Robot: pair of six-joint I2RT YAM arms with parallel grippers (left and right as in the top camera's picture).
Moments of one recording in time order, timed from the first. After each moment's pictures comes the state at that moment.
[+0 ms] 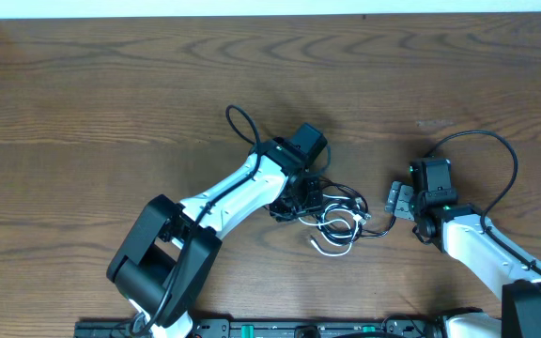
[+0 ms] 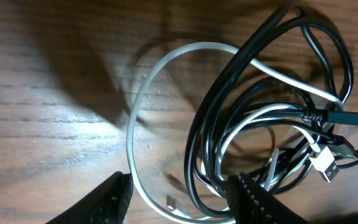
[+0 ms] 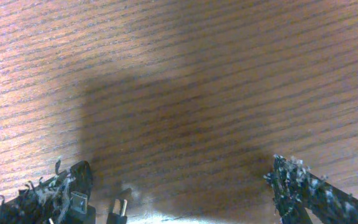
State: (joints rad) left arm -0.68 1.84 1.19 -0.79 0.33 -0.81; right arm 0.17 1.43 0.50 -0.22 0.18 0.41
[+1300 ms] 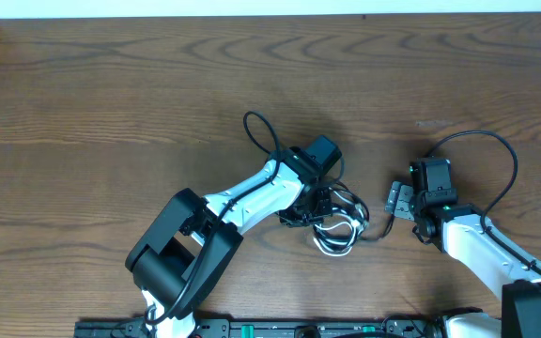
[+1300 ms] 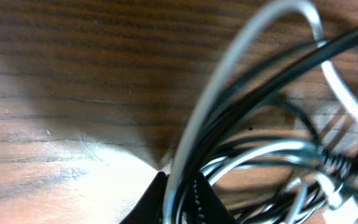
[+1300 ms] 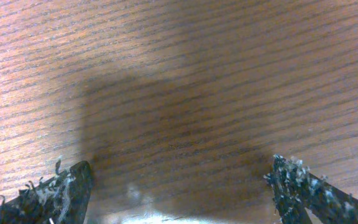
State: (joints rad) left arm -0.75 1.92 1.19 -0.74 0.29 -0.86; right arm 0.17 1.43 0.50 -0.22 0.18 0.41
